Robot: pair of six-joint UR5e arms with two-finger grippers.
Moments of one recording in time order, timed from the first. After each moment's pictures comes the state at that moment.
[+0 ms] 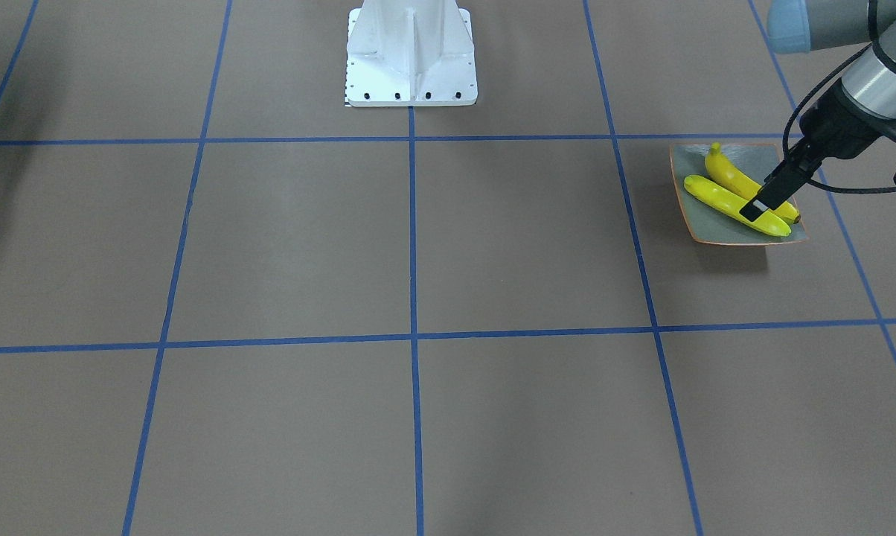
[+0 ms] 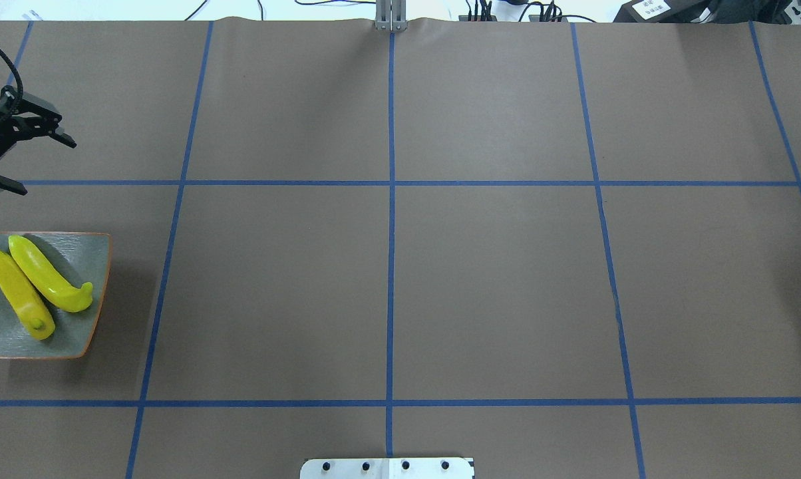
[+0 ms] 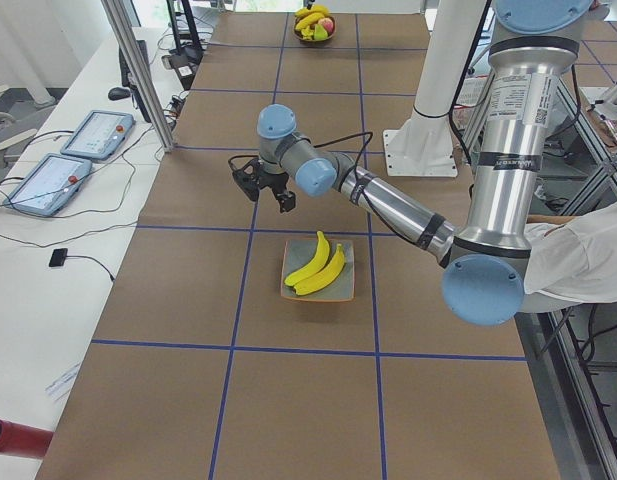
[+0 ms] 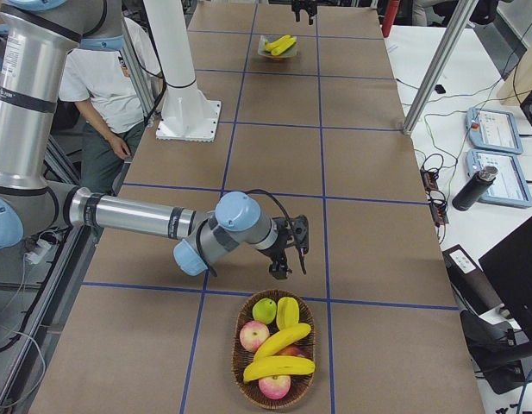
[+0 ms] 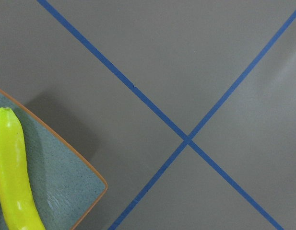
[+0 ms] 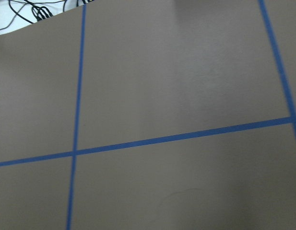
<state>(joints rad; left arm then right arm) -1.12 -1.68 -1.98 -1.78 -2.32 -1.55 1.55 -1.88 1.68 -0.76 2.33 0.41</state>
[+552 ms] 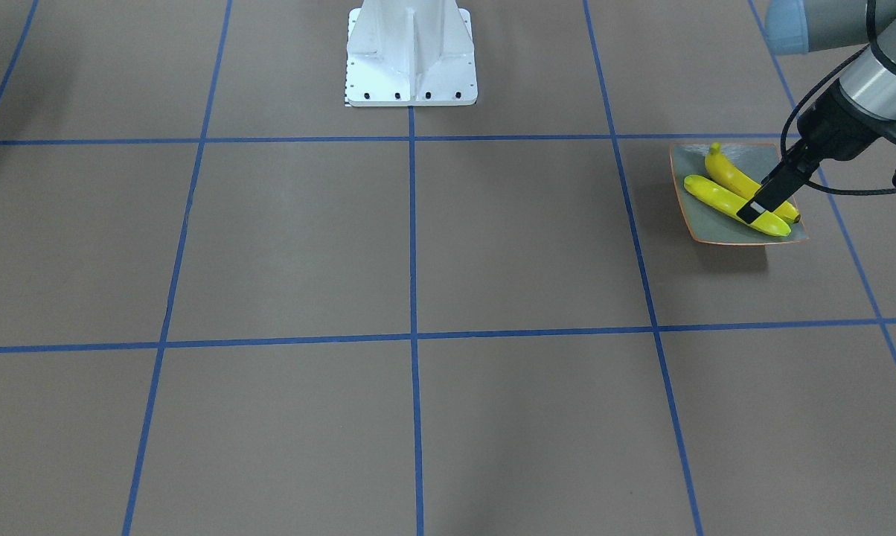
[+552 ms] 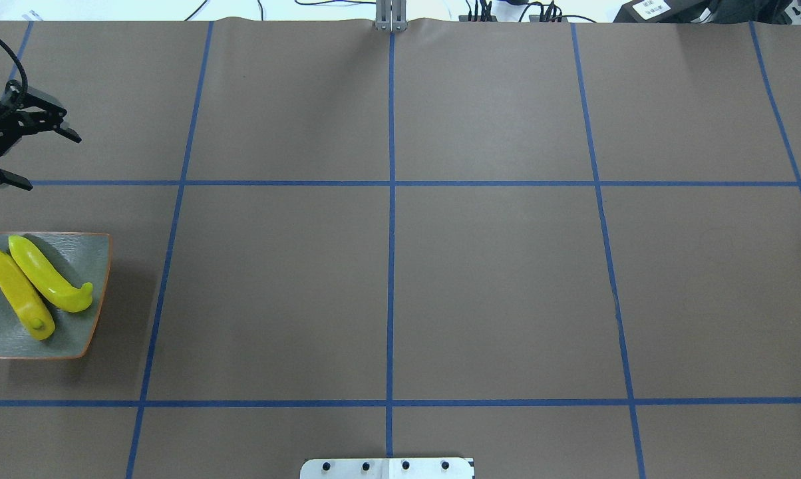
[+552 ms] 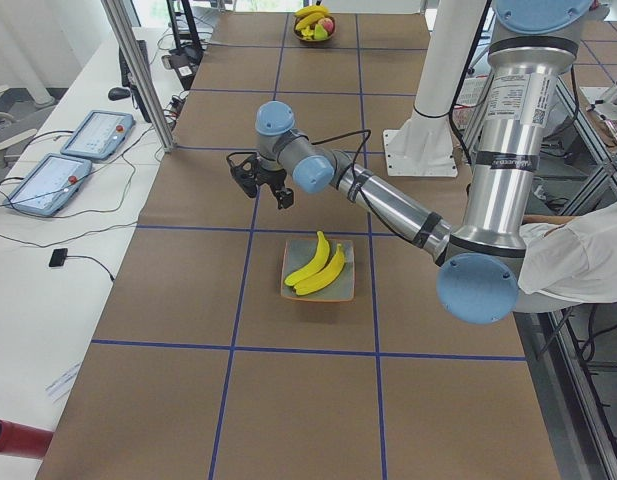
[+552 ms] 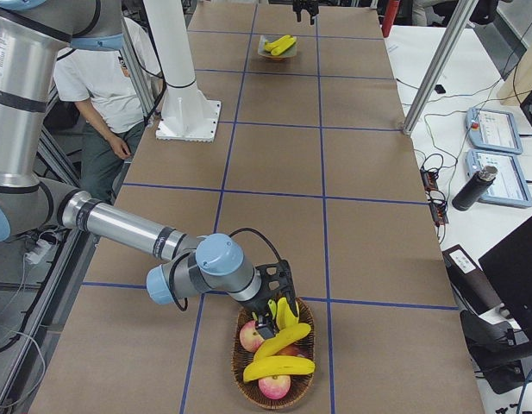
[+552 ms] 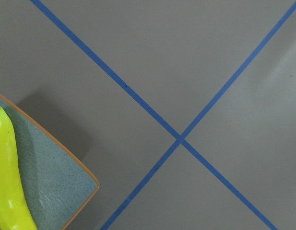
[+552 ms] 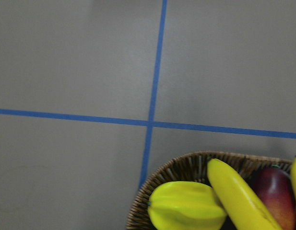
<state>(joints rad) -1.12 -1.70 -1.97 -1.78 -2.32 -1.56 1.66 -1.88 1.56 -0.87 2.22 -0.03</state>
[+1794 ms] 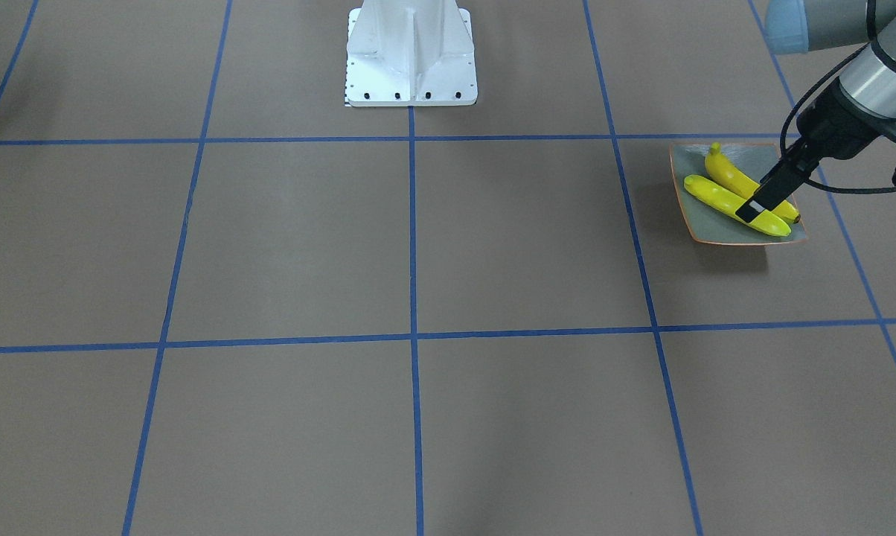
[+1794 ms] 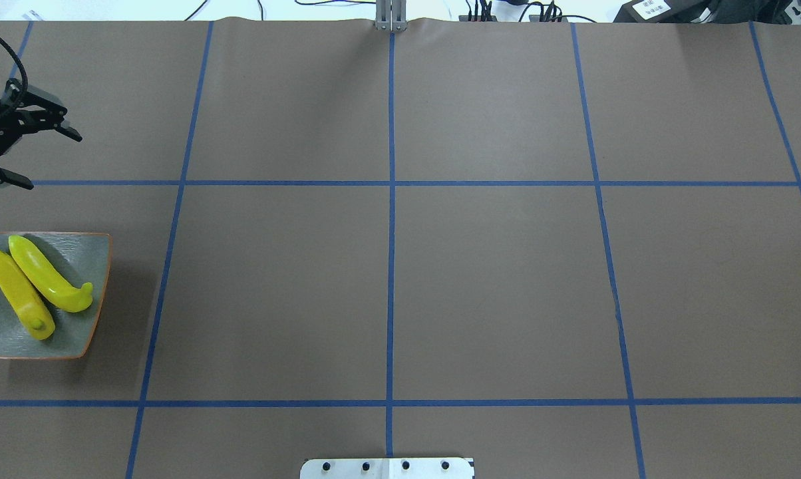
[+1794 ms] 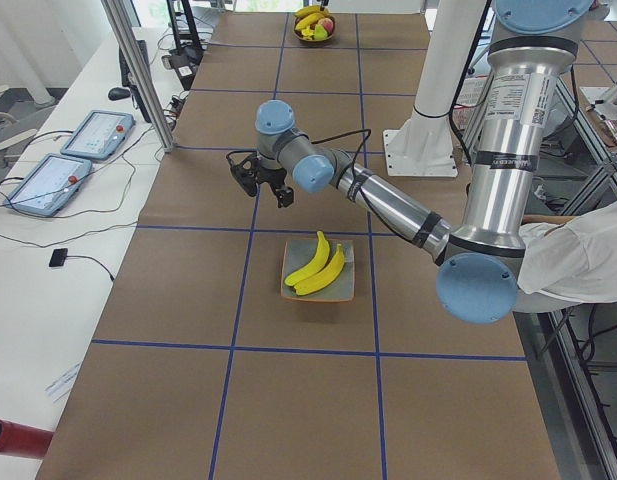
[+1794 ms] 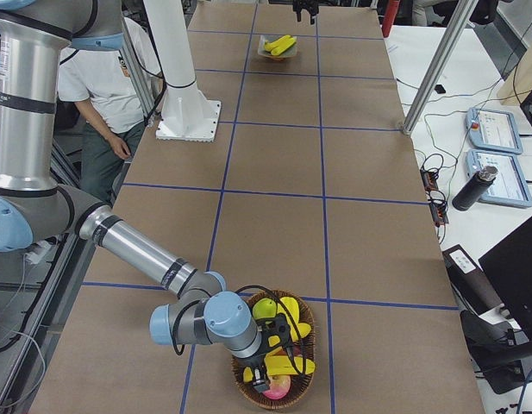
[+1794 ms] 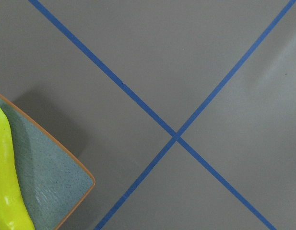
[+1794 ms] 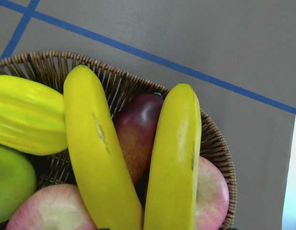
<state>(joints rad) -1.13 -1.70 -1.97 -1.79 -2.32 -1.56 1.71 -1.75 1.24 -0.87 2.20 -0.25</state>
